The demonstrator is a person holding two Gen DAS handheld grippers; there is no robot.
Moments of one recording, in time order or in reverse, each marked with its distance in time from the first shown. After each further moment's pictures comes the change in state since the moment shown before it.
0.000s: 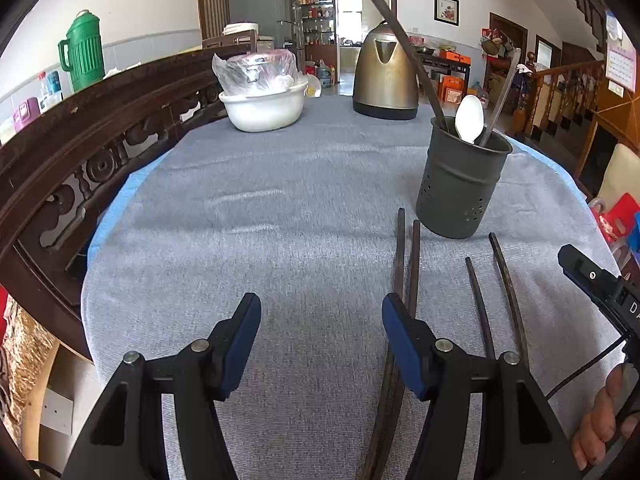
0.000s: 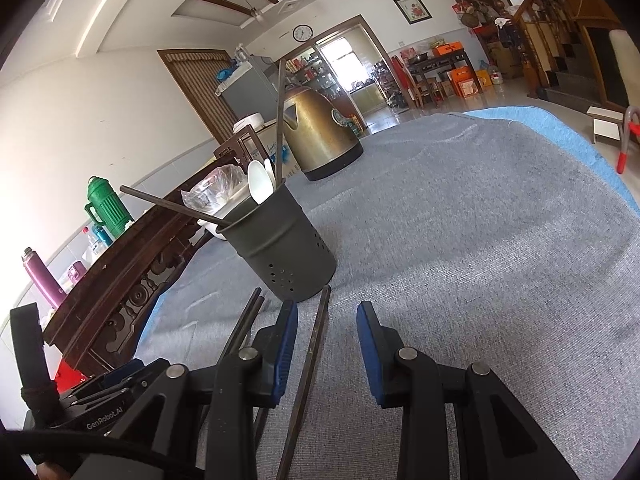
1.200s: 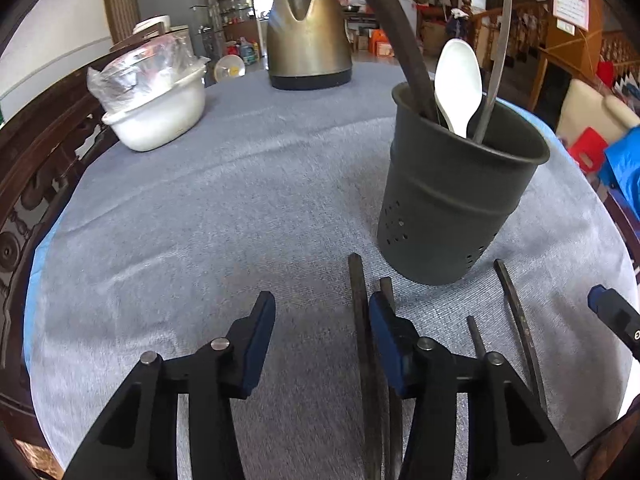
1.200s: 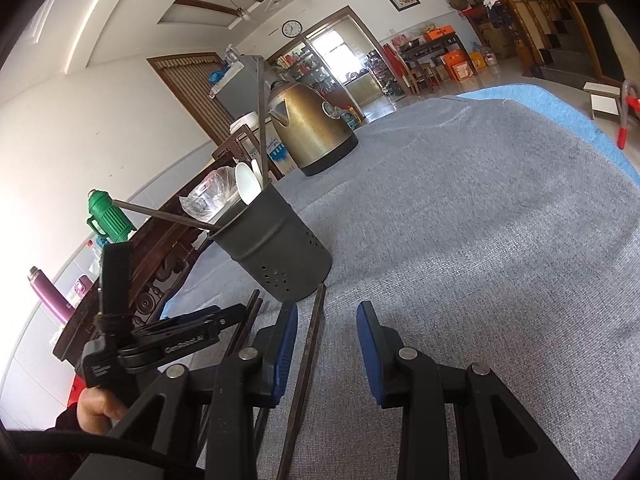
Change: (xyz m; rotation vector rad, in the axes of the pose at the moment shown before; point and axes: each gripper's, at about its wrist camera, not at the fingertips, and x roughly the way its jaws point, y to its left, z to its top) left arm 0.095 -0.050 0.064 0.239 0.129 -0.161; right arm 0.006 -0.015 0.003 0.073 0.026 0.028
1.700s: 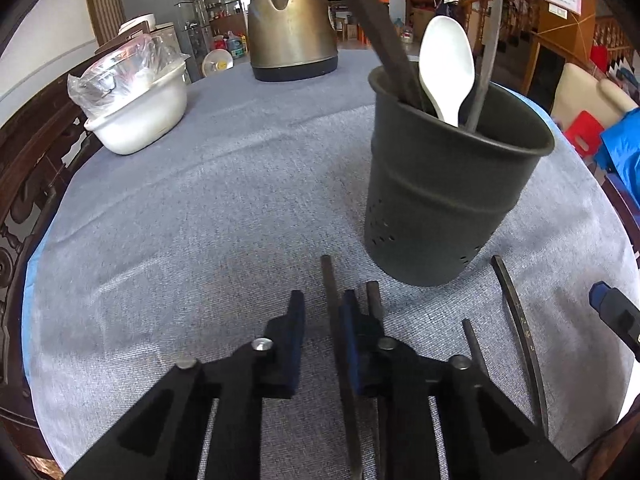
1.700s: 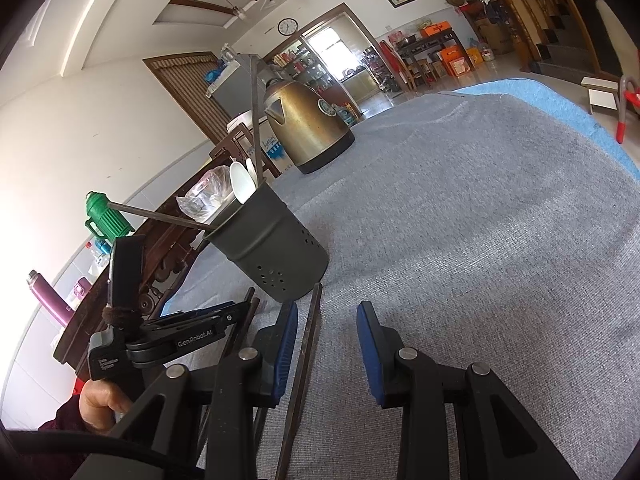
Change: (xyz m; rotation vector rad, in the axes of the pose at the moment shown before) left arm 0.015 -0.013 0.012 0.042 0.035 -0.018; right arm 0.003 -0.001 0.000 0.012 0.010 -0.006
